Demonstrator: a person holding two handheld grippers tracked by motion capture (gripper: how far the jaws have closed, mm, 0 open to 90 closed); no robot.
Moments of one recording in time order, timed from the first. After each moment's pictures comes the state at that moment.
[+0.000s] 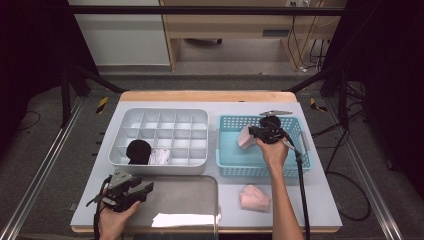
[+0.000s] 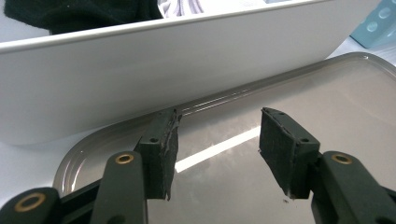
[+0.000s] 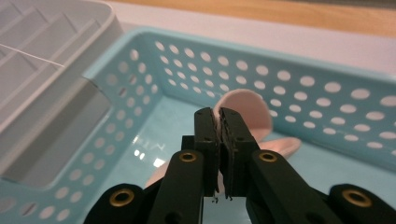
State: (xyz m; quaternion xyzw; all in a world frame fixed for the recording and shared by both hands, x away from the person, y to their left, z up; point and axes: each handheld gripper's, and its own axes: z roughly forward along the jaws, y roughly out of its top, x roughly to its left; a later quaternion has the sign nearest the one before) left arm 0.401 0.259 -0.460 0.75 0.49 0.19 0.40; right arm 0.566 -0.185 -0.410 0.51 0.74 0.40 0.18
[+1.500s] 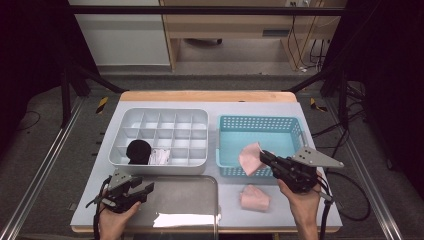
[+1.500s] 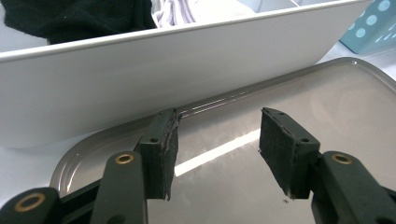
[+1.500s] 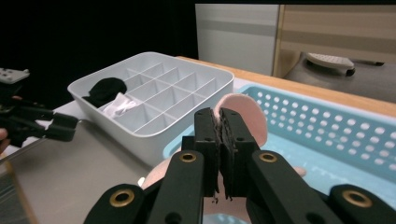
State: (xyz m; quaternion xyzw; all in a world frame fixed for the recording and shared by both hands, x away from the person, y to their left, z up) left arm 0.396 0.257 -0.456 0.75 0.48 0.19 0.41; right arm 0.396 -0.210 -0.355 0.37 0.71 0.56 0.22
